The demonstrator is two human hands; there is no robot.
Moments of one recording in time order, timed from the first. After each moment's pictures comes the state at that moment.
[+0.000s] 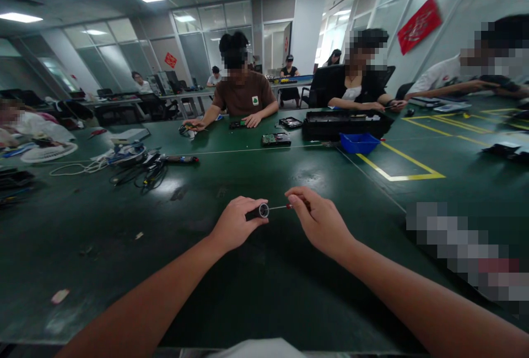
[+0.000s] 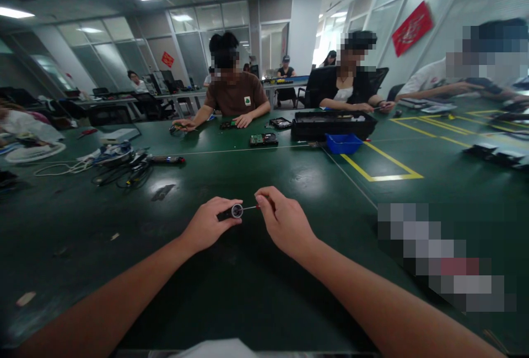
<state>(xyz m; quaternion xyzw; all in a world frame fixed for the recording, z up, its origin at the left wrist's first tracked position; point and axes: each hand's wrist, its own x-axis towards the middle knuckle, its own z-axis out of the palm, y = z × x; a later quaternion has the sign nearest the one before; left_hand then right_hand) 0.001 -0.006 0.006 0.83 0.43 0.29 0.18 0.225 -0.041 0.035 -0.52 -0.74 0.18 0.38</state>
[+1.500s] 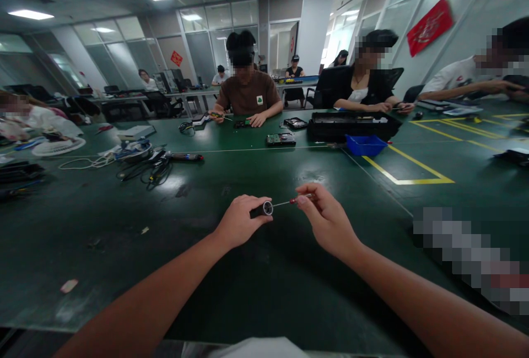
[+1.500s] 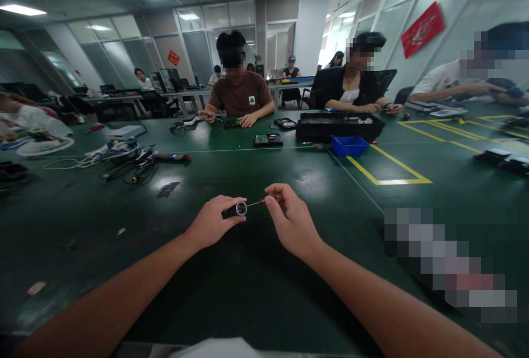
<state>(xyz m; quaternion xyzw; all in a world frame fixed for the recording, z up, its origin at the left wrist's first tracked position) 0.003 -0.005 0.005 0.83 0.44 0.28 0.18 0.227 -0.039 0.024 -0.48 -0.69 0.27 0.48</state>
